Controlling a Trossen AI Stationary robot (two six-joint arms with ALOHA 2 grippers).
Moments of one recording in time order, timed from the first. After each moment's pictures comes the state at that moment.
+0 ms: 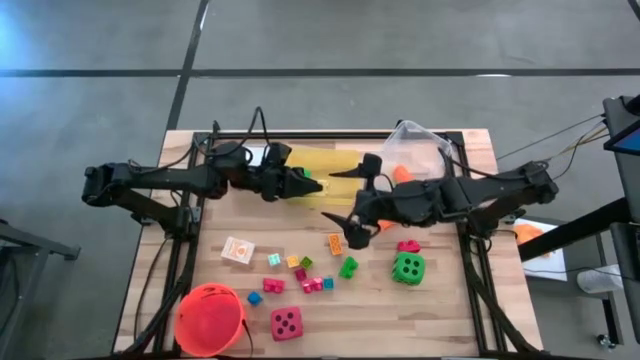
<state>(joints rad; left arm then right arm) 0.08 1.30 1.02 0.47 0.30 -1.07 0.29 1.51 1.62 -0.36 0.57 -0.27</state>
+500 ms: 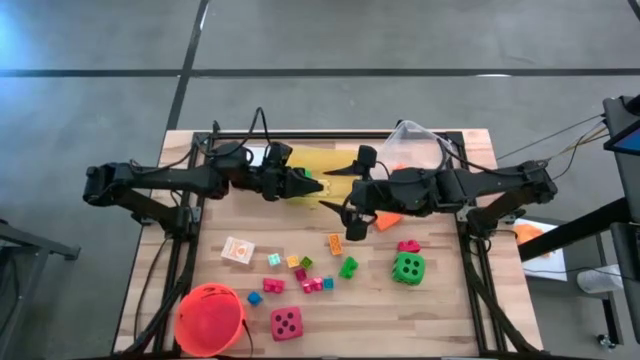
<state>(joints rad) 0.08 1.31 1.02 0.49 0.30 -1.08 0.23 1.52 1.63 -0.36 0.47 -0.27</state>
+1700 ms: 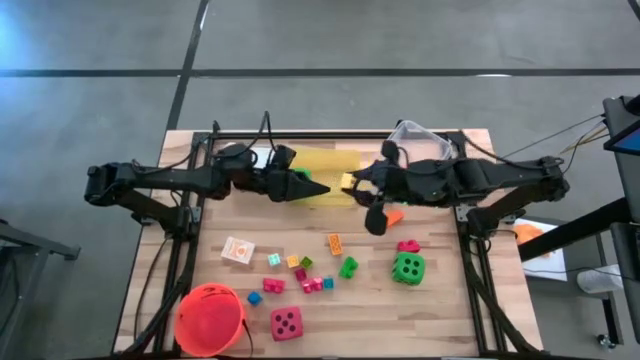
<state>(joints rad) 0.08 1.32 1.02 0.41 0.29 -1.11 0.22 1.40 1.63 -0.61 0.46 0.14</state>
